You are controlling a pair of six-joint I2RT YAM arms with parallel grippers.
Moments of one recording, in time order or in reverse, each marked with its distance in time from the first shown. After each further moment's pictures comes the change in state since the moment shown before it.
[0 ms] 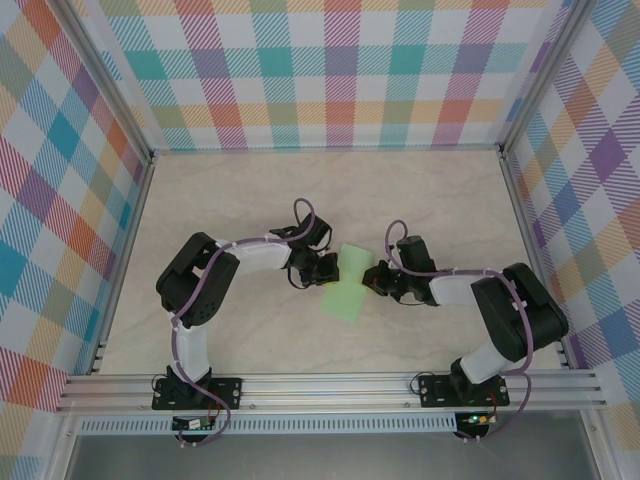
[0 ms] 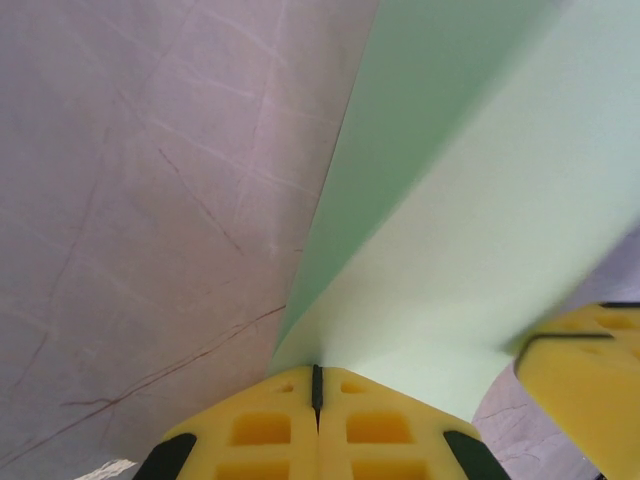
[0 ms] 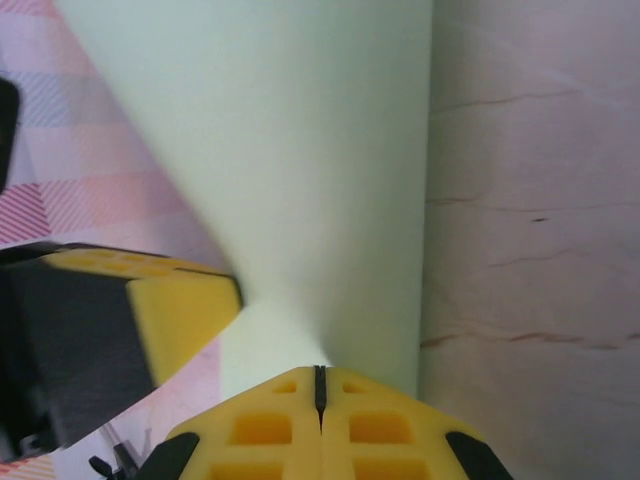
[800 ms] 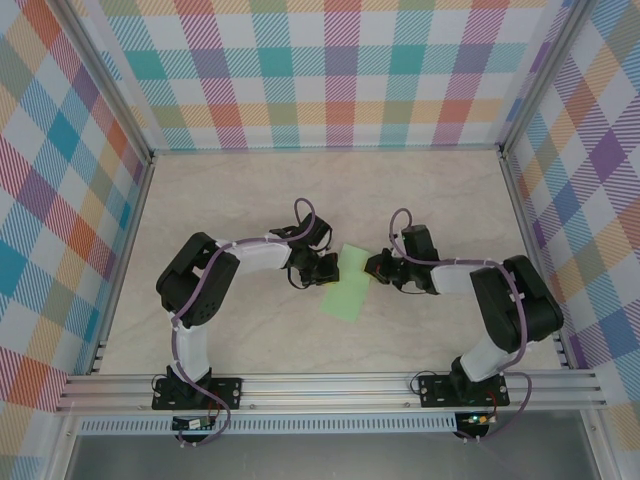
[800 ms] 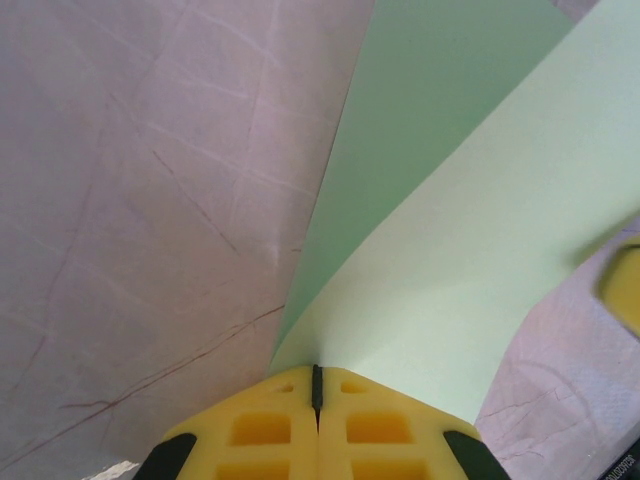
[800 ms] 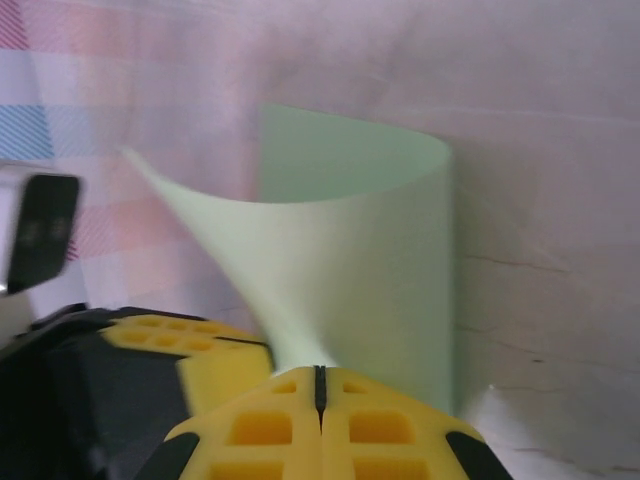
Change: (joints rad) left arm 0.000 0.000 0.002 -0.002 0.000 0.015; right arm -0.066 0.057 0.082 -0.013 -0.045 -0.023
